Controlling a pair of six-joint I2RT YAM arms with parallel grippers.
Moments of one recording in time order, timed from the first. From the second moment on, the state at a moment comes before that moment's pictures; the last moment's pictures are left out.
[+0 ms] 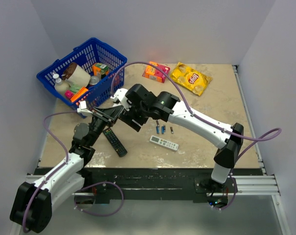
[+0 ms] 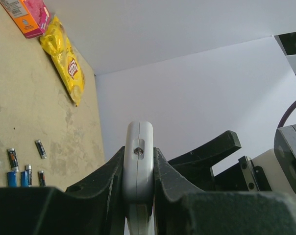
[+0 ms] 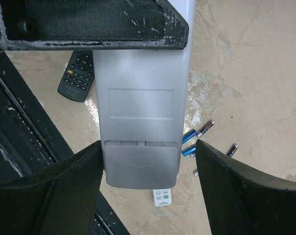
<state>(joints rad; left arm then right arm) -0.35 0.85 0.27 0.73 0.12 -1.42 1.03 1.76 1.85 -0.96 0.09 -0.11</state>
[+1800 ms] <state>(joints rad) -0.35 1.06 0.35 0.89 0.09 -1.46 0.86 1.35 1.31 -0.50 0.17 0.81</state>
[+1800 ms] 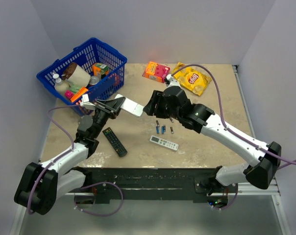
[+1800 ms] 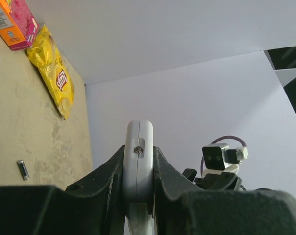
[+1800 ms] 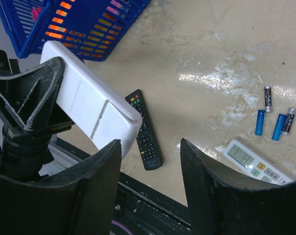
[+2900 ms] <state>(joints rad) -0.36 1.16 0.44 0.96 0.09 -1.46 0.77 1.36 1.23 -0.27 0.01 0.93</state>
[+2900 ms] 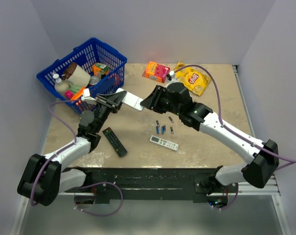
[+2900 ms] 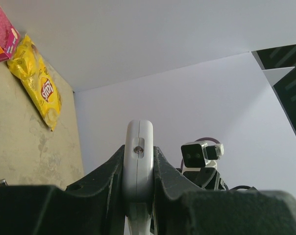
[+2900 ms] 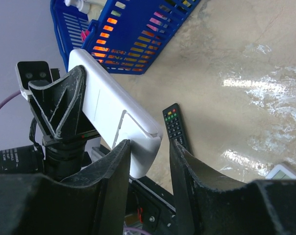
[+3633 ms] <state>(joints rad) -0.37 1.22 0.45 1.02 0.07 -1.51 0.74 1.38 1.22 -0.20 -0.07 0.94</state>
